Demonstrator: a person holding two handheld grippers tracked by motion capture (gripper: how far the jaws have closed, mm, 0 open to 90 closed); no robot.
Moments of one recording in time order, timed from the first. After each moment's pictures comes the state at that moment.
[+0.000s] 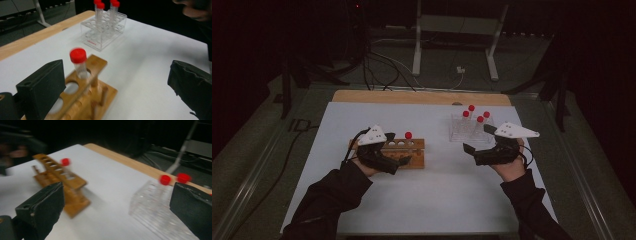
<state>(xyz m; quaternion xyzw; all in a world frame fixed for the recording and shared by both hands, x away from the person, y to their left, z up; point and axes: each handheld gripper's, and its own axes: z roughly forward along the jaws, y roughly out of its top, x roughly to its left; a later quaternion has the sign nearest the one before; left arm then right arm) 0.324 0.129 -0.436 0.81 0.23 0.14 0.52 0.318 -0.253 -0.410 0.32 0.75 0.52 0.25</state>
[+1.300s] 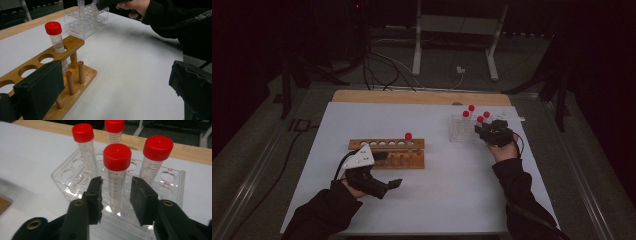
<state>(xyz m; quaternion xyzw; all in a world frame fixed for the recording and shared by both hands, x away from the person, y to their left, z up) 0.283 0.149 -0.457 0.81 0.21 0.11 0.54 0.413 -0.282 -0.472 0.48 0.72 0.42 0.26</state>
